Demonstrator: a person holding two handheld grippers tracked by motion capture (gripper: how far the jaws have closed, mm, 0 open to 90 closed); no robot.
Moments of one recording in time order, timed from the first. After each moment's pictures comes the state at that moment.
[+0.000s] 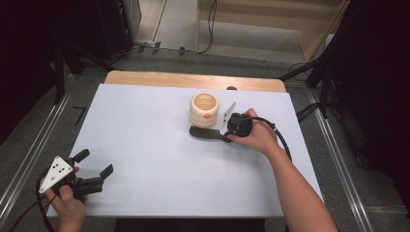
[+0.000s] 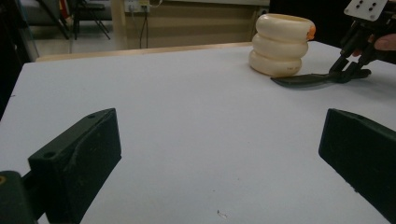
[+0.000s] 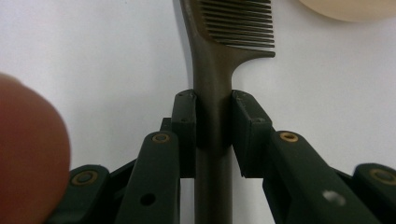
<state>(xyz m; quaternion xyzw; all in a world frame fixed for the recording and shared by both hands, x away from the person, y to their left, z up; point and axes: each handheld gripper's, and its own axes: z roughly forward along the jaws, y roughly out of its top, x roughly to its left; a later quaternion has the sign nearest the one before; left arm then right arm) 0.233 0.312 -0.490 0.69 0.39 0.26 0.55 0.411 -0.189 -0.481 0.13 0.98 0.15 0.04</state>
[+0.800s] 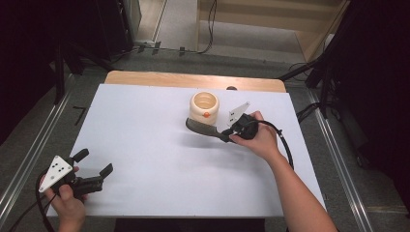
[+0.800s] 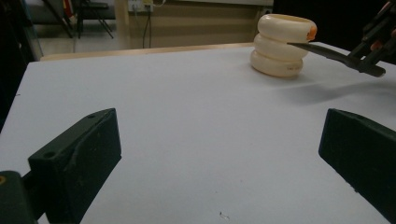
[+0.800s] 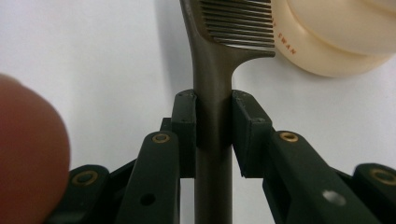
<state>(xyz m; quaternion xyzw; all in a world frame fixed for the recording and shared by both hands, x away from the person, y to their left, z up) 0.234 0.312 -0.487 0.69 0.40 0.27 0.54 0.388 -0.201 -0.464 0.13 0.95 0.29 0.07</state>
